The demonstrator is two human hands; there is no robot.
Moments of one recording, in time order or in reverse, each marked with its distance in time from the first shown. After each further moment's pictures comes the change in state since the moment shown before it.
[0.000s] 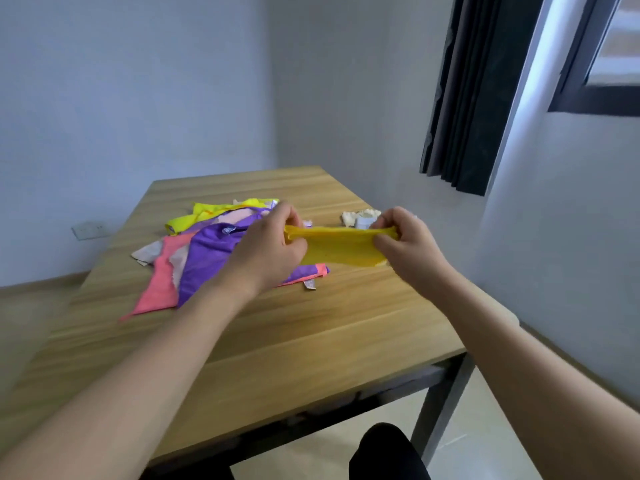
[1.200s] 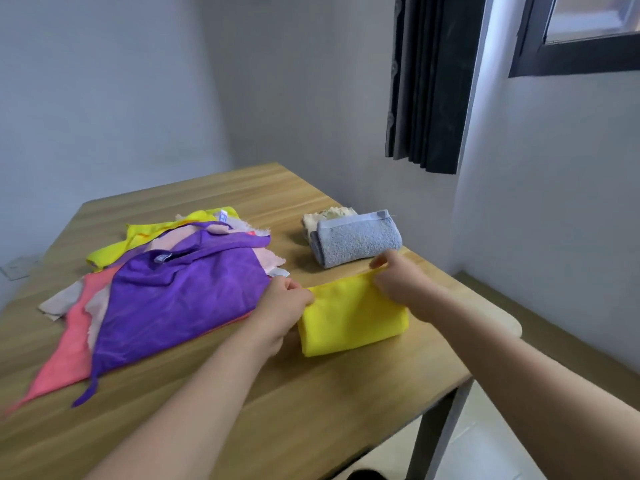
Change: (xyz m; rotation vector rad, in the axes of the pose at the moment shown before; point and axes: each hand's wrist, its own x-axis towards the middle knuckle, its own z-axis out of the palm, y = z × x) left_hand 0.038 -0.040 0.149 -0.465 -0.267 -0.682; right_hand 0.053 0.119 -0.013 -0.196 -0.109 0.534
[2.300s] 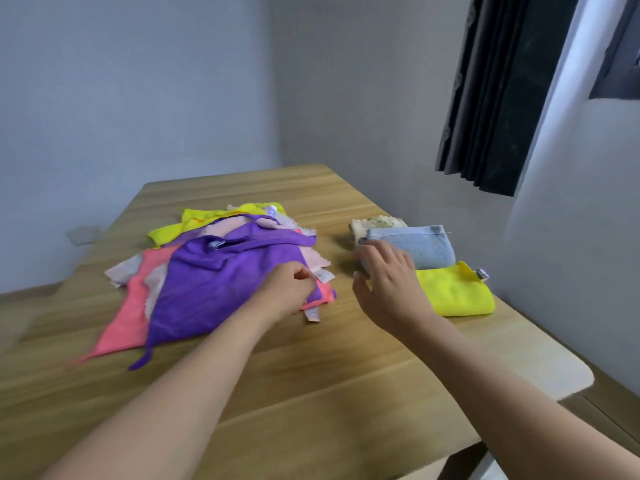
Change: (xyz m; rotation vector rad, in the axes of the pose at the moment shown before) left_hand 0.035 -0.002 -0.065 0.311 0.055 0.181; right_hand 0.014 -0.030 0.068 -0.502 0.402 -0.871
